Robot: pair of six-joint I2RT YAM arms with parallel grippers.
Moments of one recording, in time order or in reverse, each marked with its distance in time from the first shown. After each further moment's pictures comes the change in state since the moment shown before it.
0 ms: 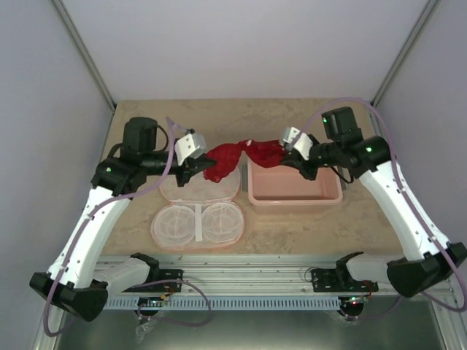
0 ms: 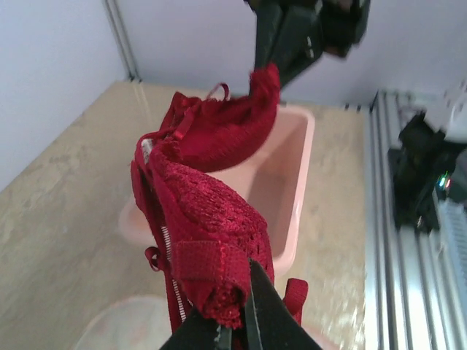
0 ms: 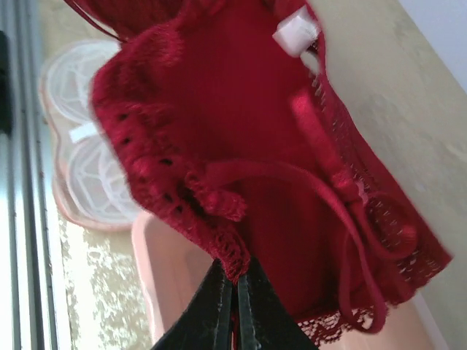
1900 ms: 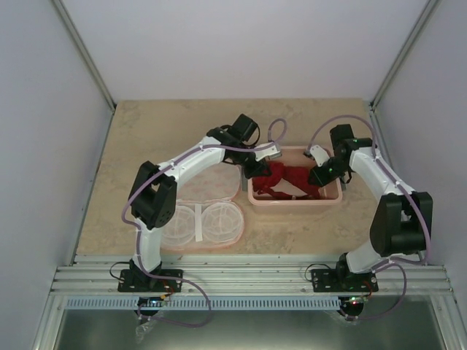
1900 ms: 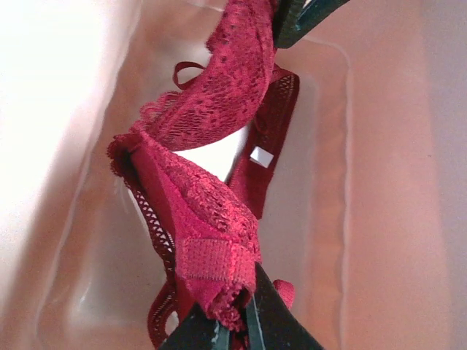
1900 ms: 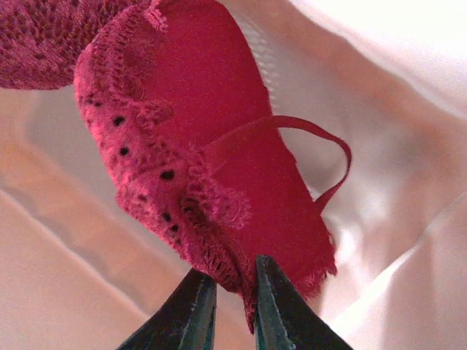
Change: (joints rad) left arm -0.326 0.921 0.363 0.124 -0.169 -0.084; right arm -0.345 0.242 -0.309 0.041 0.208 0.204
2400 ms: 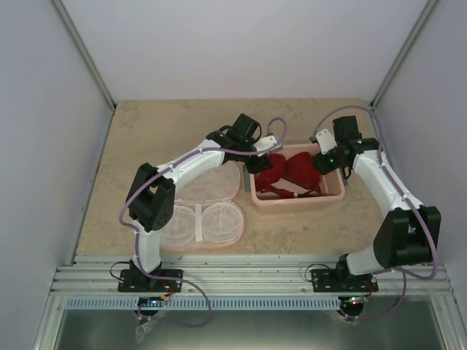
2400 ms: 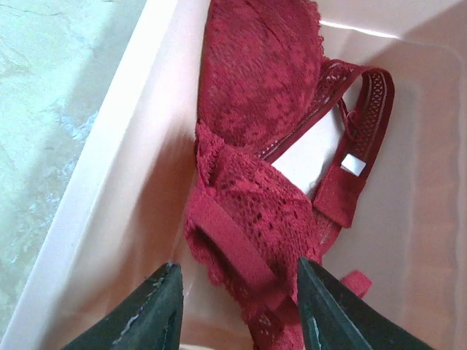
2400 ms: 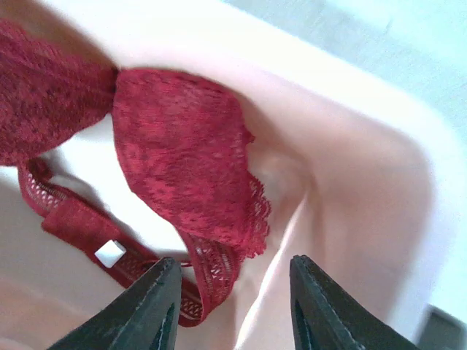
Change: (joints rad) left arm -0.014 -0.019 -0.034 0.180 -0.224 -0.068; right arm 0.022 -0.066 0.027 0.159 0.224 0.102
